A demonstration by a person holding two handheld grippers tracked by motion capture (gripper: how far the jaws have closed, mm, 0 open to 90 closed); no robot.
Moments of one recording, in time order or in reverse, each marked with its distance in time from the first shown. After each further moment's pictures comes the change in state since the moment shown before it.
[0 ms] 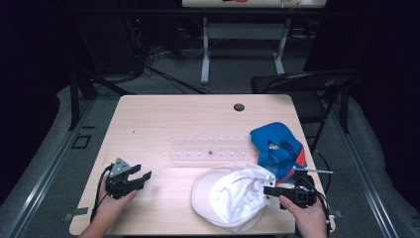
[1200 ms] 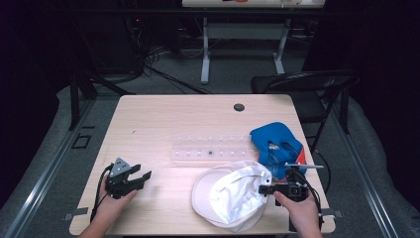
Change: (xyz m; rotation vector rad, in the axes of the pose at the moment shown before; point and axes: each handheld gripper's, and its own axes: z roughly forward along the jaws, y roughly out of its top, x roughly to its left) left arm 0.001 0.000 0.000 0.003 0.005 0.007; right arm 0.006 0.011 0.017 0.098 0.084 0.057
